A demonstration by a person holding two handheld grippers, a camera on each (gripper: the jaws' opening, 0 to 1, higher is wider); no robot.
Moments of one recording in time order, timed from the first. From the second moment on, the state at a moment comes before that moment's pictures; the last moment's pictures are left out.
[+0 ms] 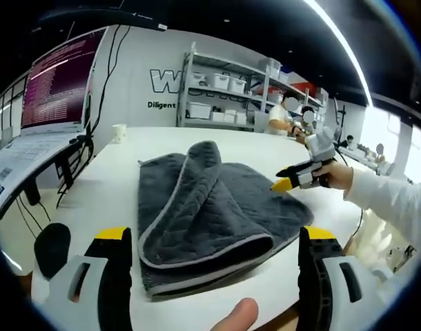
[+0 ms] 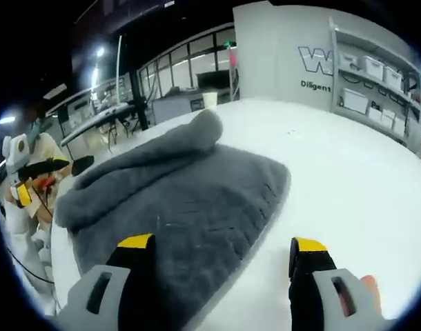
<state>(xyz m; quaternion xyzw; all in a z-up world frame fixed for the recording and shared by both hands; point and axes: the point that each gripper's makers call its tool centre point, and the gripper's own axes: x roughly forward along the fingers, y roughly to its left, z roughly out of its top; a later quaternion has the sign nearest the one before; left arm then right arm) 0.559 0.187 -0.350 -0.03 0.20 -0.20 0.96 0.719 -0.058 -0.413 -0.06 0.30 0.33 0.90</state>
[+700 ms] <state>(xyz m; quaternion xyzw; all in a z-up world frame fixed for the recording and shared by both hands) 0.557 0.190 -0.351 -0.04 0.20 -0.20 0.96 0.729 -0.068 -0.416 -0.07 0.29 0.29 0.91</state>
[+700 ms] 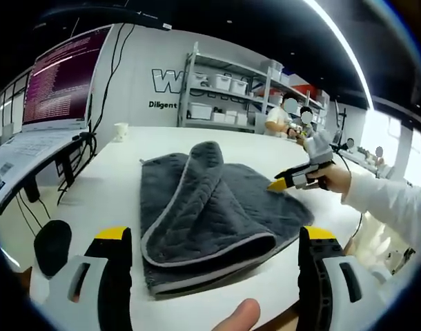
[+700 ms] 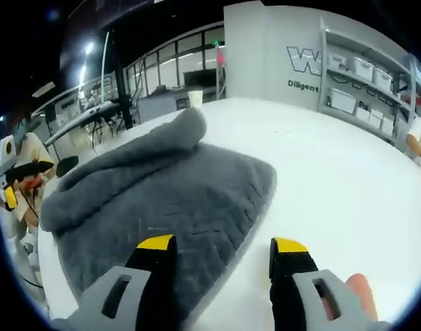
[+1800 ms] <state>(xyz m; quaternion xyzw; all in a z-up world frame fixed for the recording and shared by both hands) 0.564 0.194 -0.353 -0.04 0.20 -0.20 0.96 0.745 -0.081 -0.427 -0.06 0.29 0.26 0.92</state>
